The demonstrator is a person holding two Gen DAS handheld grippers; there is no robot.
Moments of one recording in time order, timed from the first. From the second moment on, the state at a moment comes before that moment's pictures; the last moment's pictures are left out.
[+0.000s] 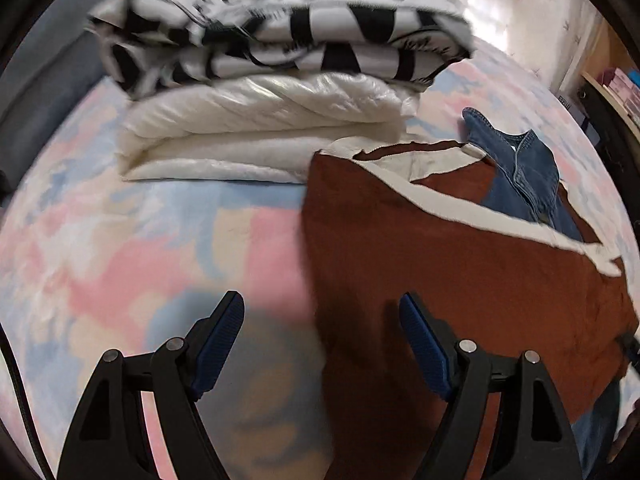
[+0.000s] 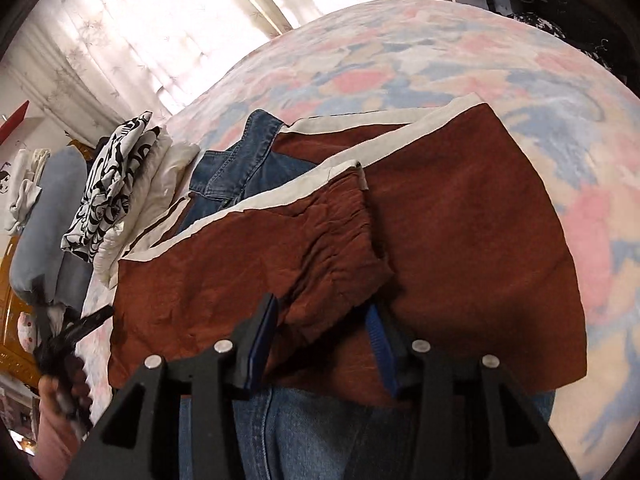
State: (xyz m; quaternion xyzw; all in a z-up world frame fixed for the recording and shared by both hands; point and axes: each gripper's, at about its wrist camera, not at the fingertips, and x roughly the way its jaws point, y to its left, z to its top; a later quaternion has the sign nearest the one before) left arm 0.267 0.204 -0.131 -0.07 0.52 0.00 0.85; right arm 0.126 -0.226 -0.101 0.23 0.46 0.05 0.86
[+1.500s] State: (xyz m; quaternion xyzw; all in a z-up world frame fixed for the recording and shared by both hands) left arm 0.195 0.101 -0.085 -0.03 0.46 -0.08 0.88; right arm 0.103 -0.162 -0.065 0.17 0.42 0.10 0.88
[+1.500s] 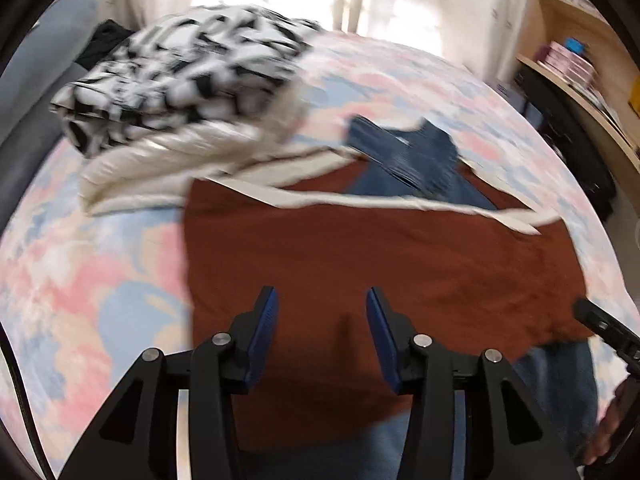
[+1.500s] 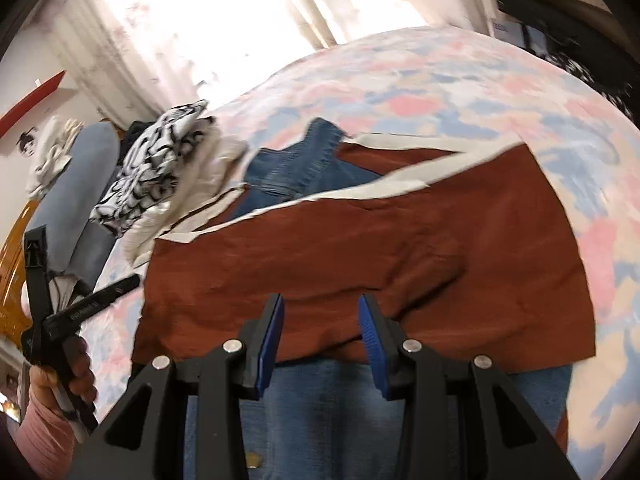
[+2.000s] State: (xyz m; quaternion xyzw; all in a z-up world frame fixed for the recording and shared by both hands) left arm 0.172 0.095 -0.159 -0.03 0.50 -0.01 0.87; right arm 0.135 -0.154 -0.123 0.14 0.49 0.07 0.86
